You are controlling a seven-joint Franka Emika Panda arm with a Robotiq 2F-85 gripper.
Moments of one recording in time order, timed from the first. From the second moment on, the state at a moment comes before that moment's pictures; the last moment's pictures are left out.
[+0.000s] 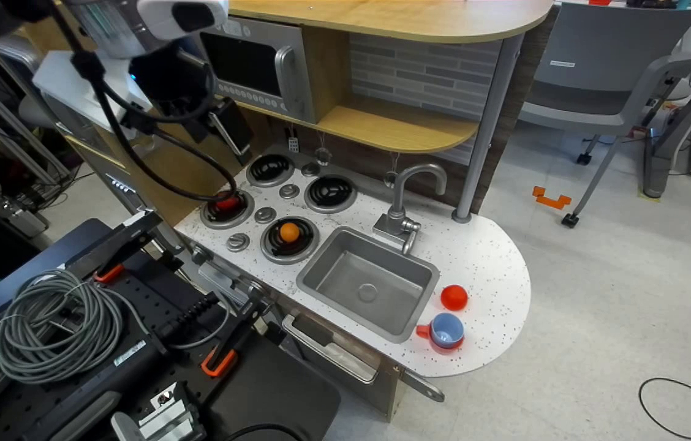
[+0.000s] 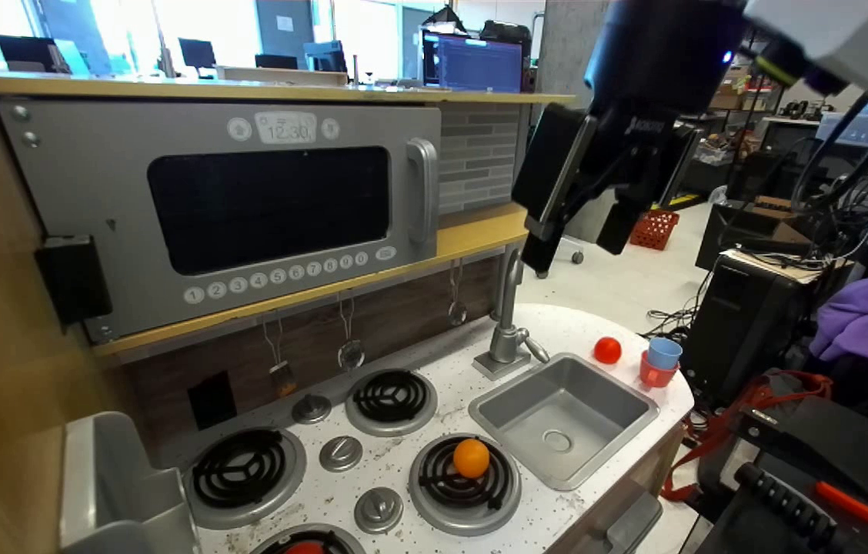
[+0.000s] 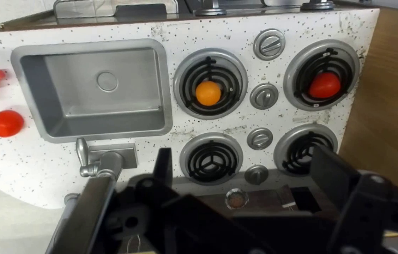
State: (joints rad) arm 0.05 -0.02 -0.03 -2.60 0.13 2.77 -0.12
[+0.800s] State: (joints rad) arm 0.04 0.38 -0.02 -2.38 0.10 2.78 -0.12
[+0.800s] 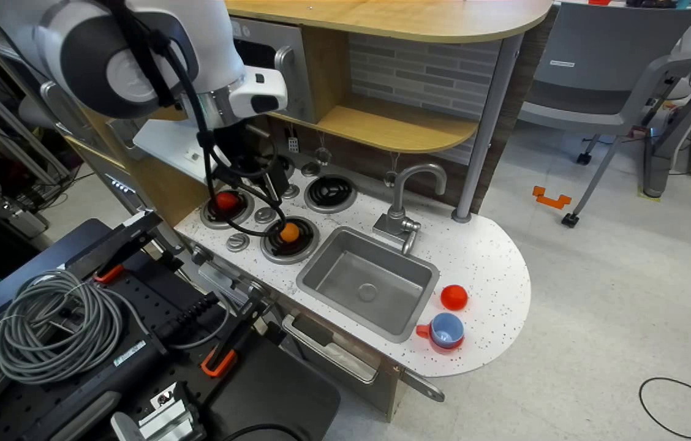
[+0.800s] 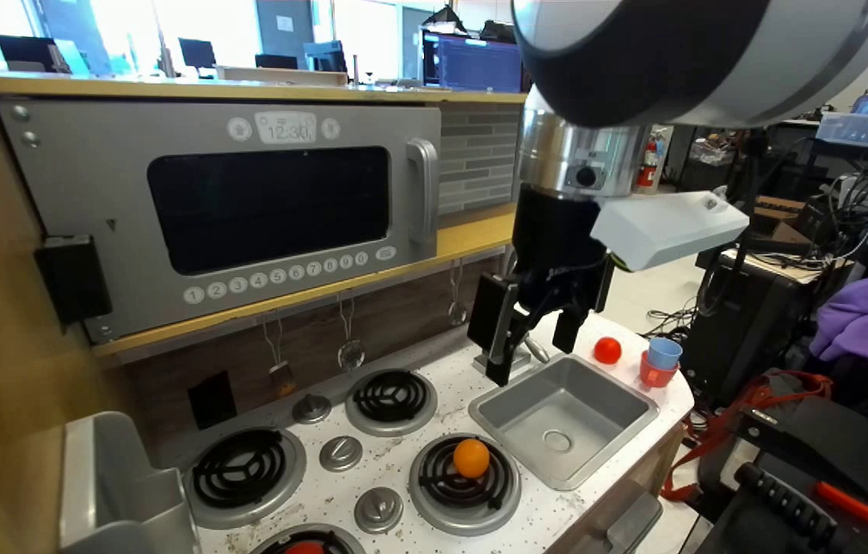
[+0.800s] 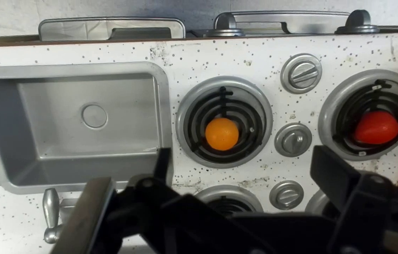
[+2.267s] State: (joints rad) arm 0.05 0.77 -0.03 -2.03 -0.01 2.76 0.00
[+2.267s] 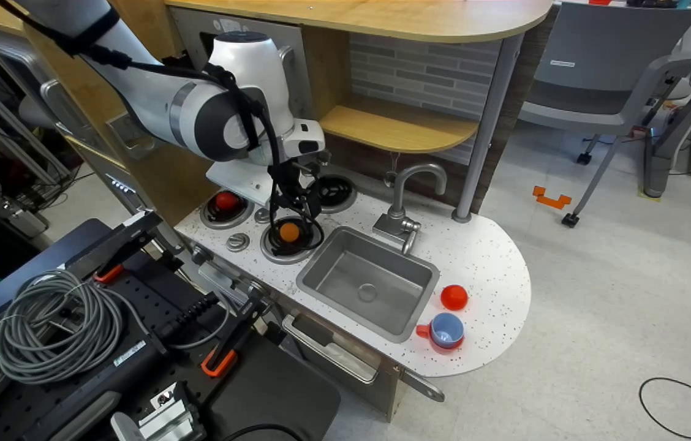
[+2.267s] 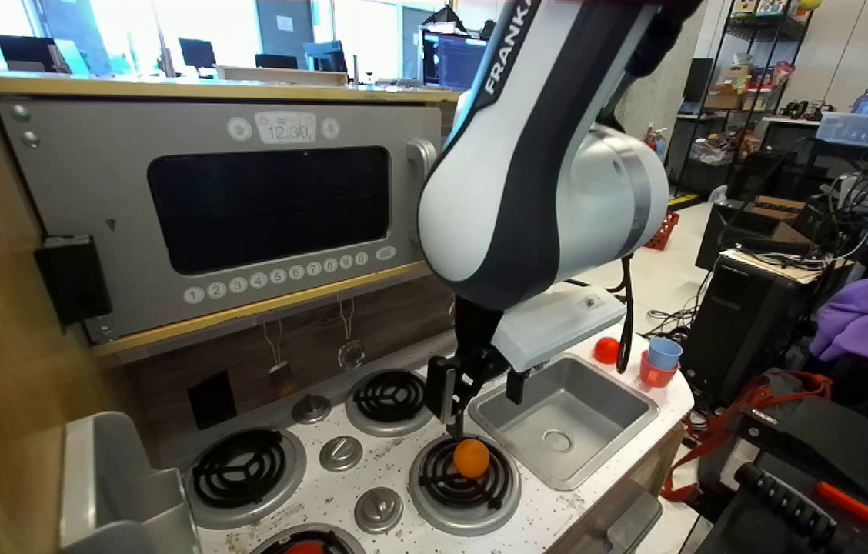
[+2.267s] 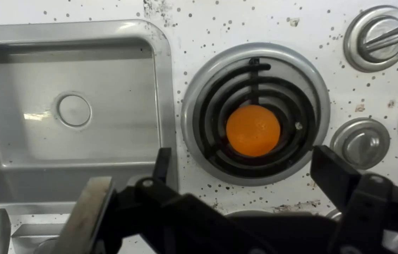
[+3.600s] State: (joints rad) arm 0.10 0.94 -0.04 -1.88 -0.03 2.72 0.01
